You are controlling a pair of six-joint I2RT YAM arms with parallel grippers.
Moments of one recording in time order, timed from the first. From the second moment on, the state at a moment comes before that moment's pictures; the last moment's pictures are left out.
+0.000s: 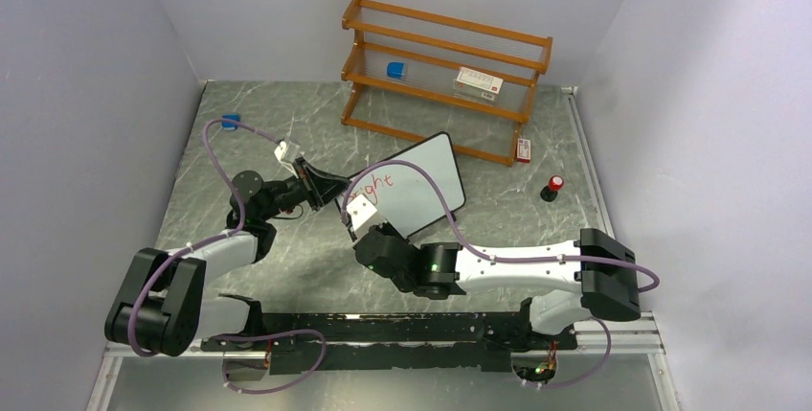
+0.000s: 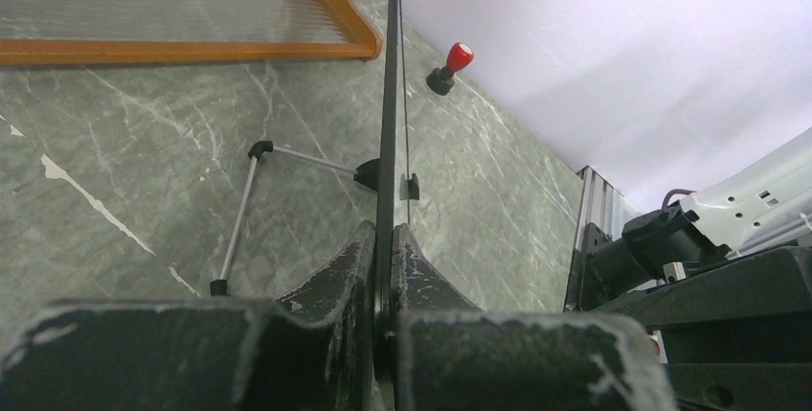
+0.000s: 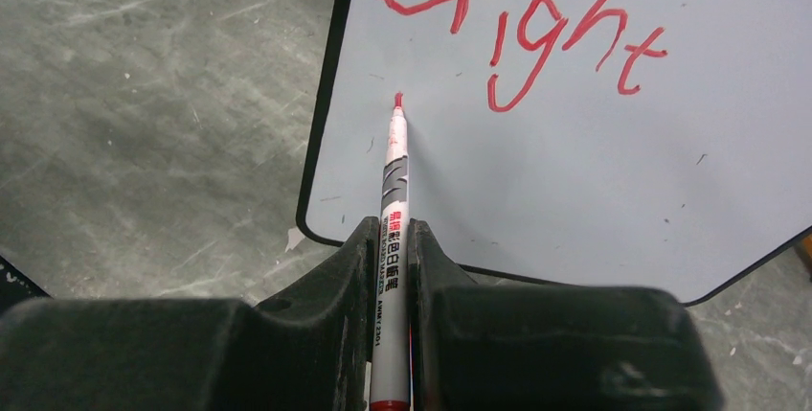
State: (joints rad) left arm -0.24 1.27 0.34 1.02 0.81 -0.61; right arm 1.38 1.43 0.94 -0.12 0.71 0.13
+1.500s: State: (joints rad) left arm -0.24 1.26 0.34 1.02 0.81 -0.61; right arm 1.39 1.45 0.94 -0.14 0.76 0.17
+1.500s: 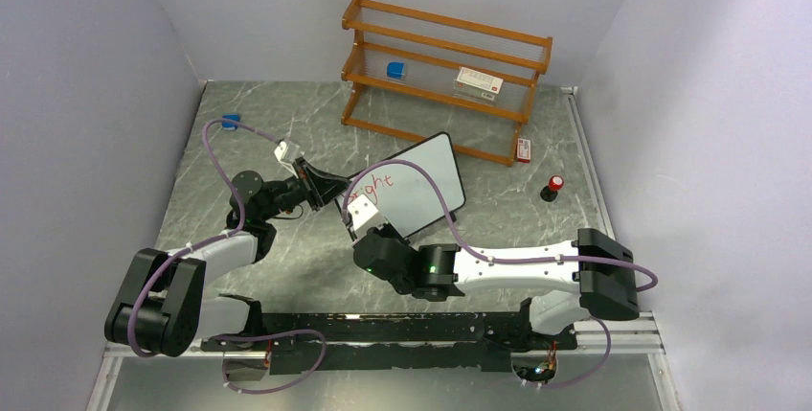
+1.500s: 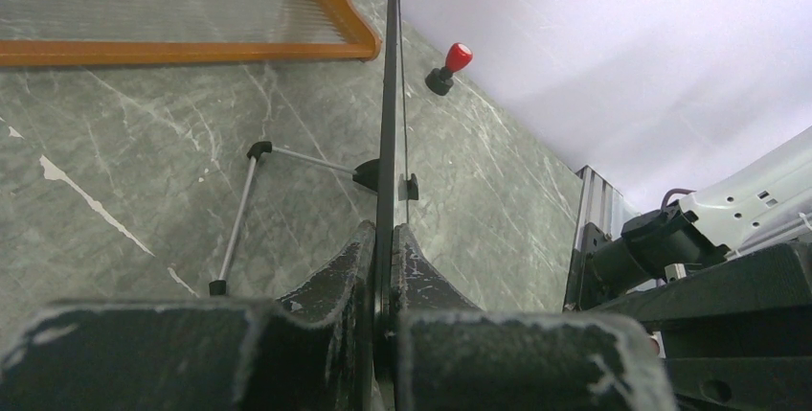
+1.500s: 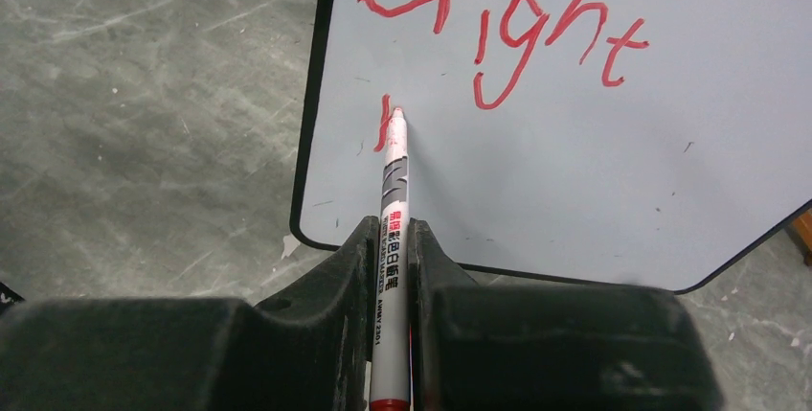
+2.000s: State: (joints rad) left arm -0.24 1.26 0.34 1.02 0.81 -0.61; right arm 1.39 1.44 0.94 -0.17 0.77 0.19
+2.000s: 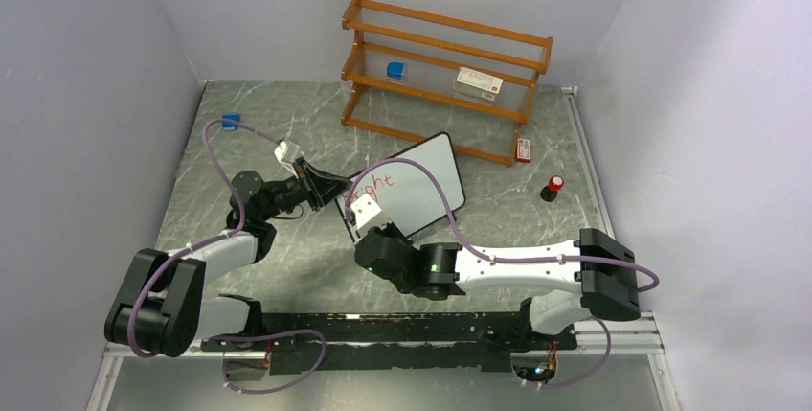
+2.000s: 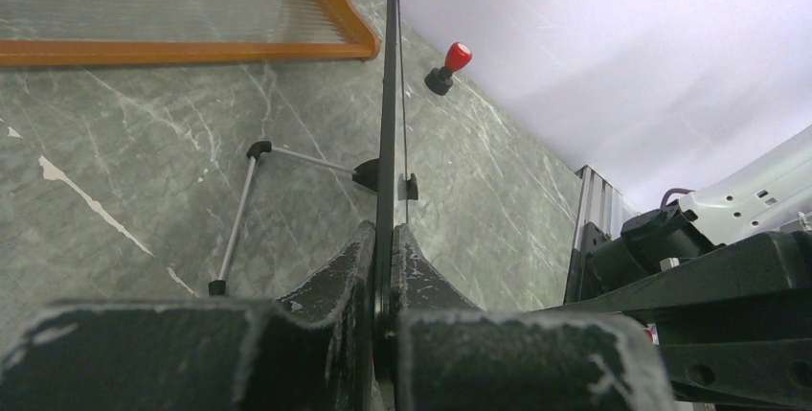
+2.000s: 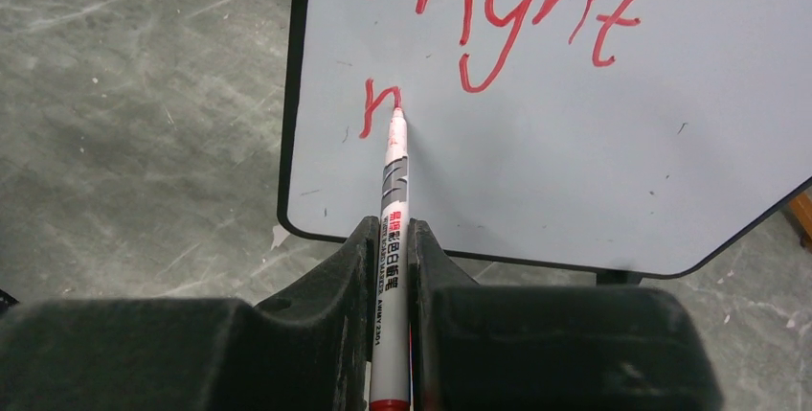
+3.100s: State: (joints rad) left arm -0.24 1.26 0.34 1.01 0.81 -0.61; right arm 1.38 1.43 0.94 -0.17 0.77 0.21
